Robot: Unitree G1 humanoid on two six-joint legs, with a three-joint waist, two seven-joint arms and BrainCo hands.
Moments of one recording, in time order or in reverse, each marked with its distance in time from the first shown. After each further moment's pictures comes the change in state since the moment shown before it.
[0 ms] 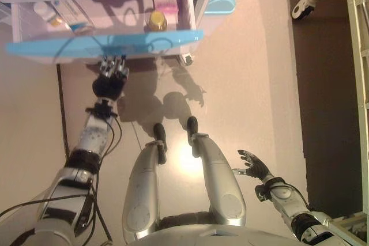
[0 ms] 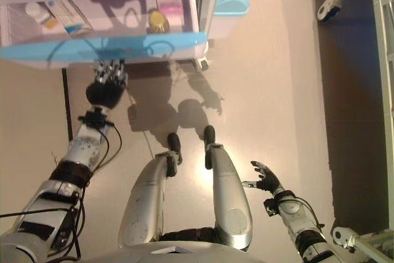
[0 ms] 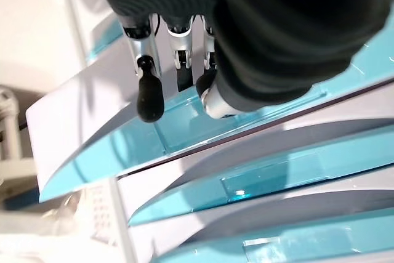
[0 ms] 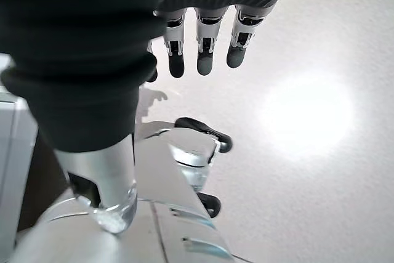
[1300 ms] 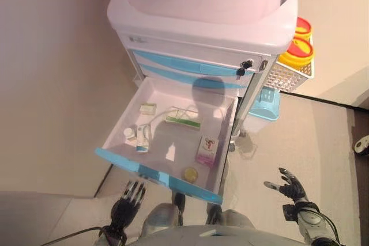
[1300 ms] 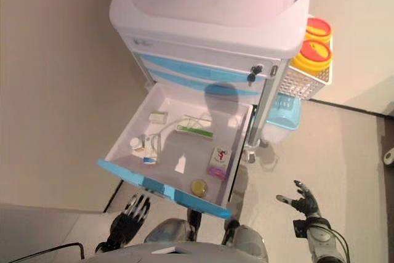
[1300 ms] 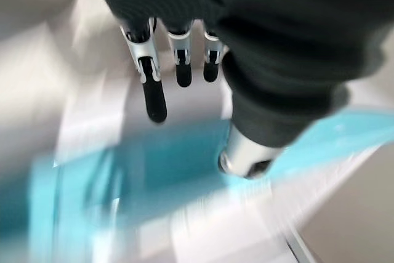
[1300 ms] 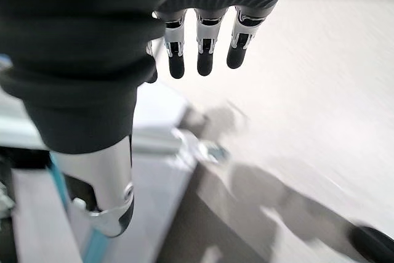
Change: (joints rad) left arm 0.491 -0.262 0.265 0.591 0.651 -0.030 0.171; right arm 0.117 -0.015 -0.349 0.110 -0.039 -0.094 -0.203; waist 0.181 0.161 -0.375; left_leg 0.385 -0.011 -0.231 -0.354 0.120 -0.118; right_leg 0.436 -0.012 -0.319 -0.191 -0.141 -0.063
